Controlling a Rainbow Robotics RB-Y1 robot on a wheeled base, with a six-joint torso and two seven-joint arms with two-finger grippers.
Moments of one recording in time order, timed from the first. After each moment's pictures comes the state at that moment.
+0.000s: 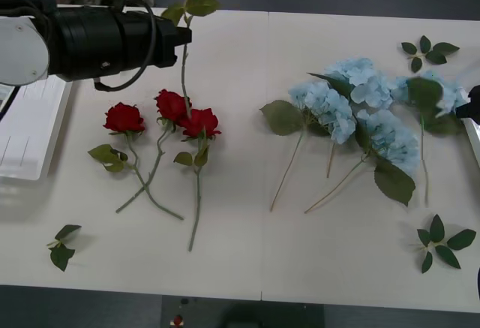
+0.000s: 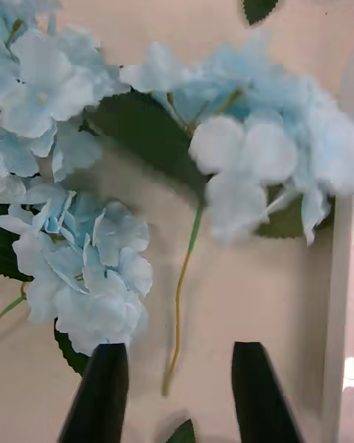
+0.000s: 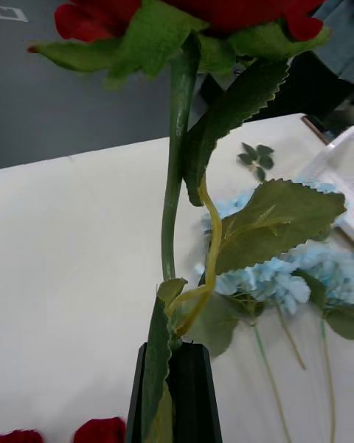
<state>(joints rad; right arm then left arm) -0.43 -0.66 -0.38 -1.60 -0.75 1.63 1.76 -0.60 0.71 -0.27 -1.72 1.35 0.79 -1.77</state>
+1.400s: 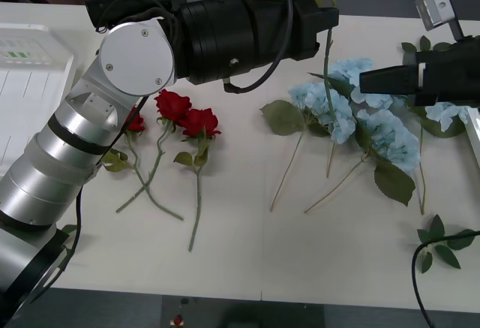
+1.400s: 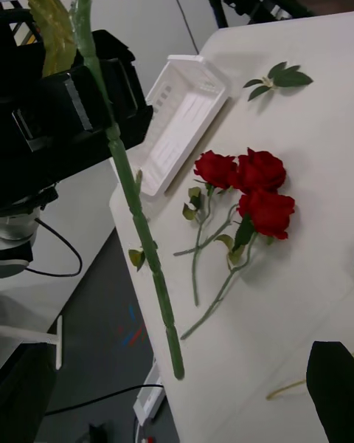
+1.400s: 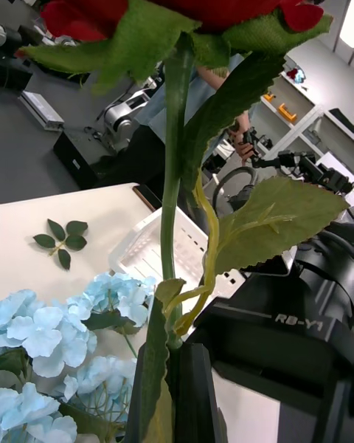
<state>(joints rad) -0.52 -0.47 -0.37 -1.60 -1.63 1.72 1.93 -0.74 0.36 -0.40 -1.74 1.34 0.68 -1.70</state>
